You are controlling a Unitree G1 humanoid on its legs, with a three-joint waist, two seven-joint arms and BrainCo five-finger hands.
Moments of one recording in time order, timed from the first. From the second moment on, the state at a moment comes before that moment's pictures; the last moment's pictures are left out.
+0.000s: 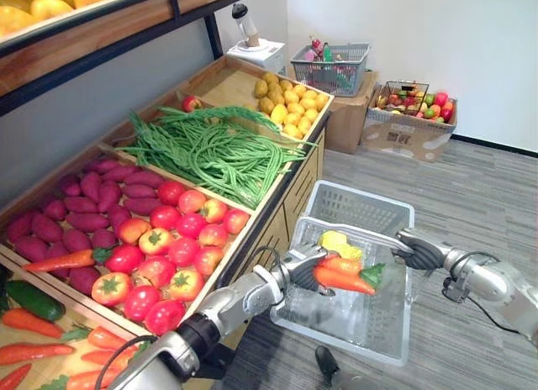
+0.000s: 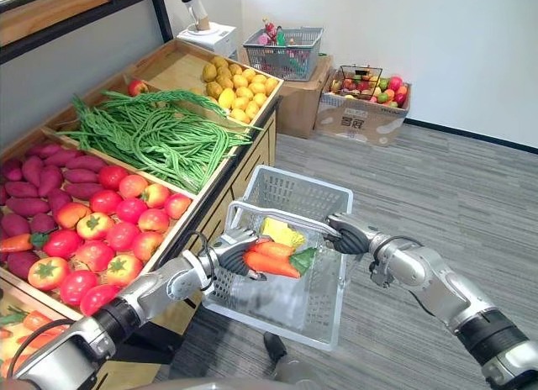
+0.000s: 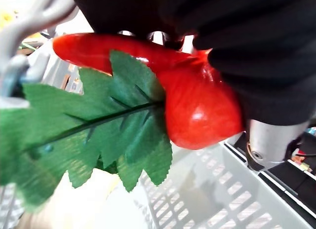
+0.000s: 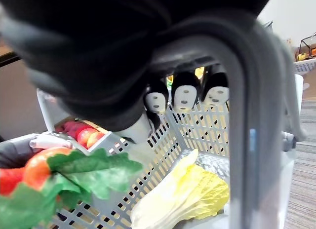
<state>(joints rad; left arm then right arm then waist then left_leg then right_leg) -0.39 0.39 -0.71 0.45 0.66 -0.43 0.11 -0.15 -1.00 0.41 0.07 -0.22 -0.32 0.16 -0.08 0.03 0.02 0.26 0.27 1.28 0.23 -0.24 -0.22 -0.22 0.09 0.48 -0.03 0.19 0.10</state>
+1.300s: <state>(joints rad) -0.47 0.33 -0.72 0.63 0.72 -0.38 0.13 -0.15 -0.90 0.41 0.08 -0.22 -0.32 0.19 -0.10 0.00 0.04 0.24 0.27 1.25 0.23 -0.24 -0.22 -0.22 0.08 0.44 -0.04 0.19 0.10</state>
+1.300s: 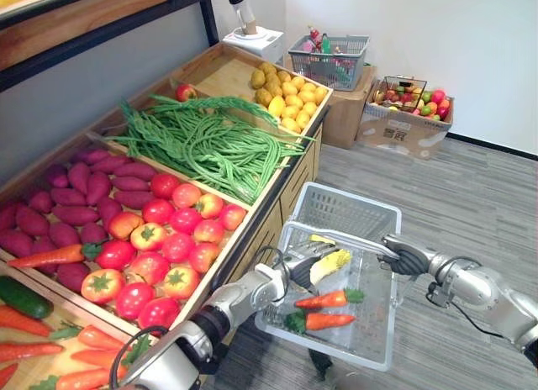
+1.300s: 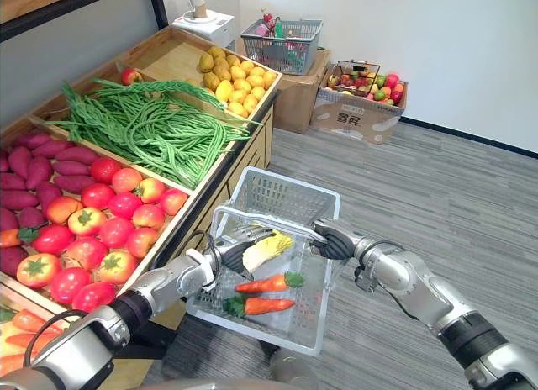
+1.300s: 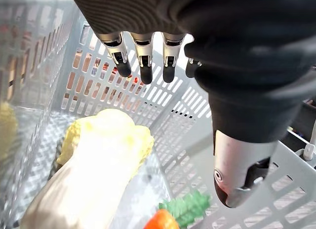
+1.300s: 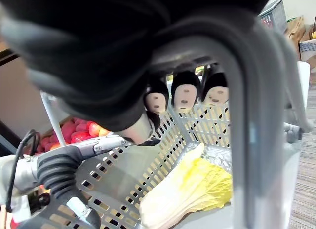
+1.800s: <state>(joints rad) -0.34 0.41 -0.69 0.05 0.48 -0.41 0.11 0.08 -0.57 0.03 0.42 -0.43 -0.20 0.11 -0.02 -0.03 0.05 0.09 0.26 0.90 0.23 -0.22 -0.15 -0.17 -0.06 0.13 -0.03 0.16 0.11</state>
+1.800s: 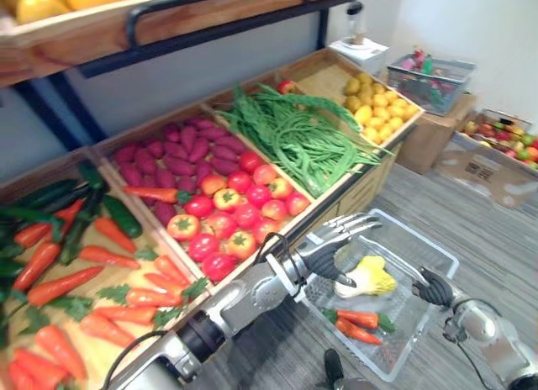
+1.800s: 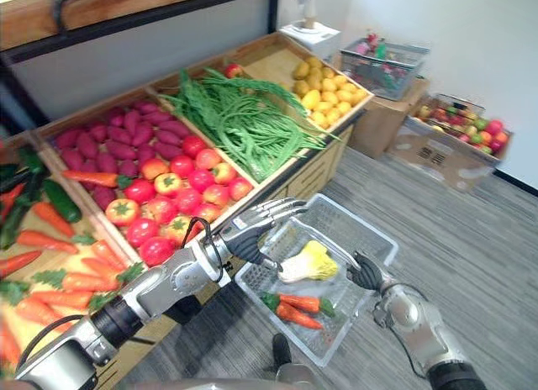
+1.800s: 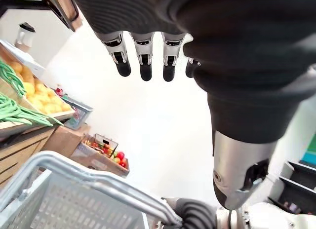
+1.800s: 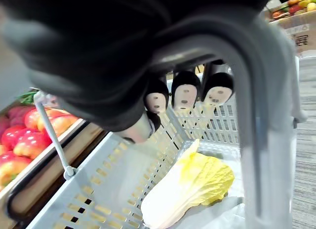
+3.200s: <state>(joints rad) 0.24 0.08 0.59 0.94 0.24 -0.13 0.40 0.06 -0.10 -0.47 1.16 -0.22 -0.10 -0.16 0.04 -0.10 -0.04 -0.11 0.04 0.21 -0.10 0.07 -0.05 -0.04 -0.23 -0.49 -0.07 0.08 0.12</state>
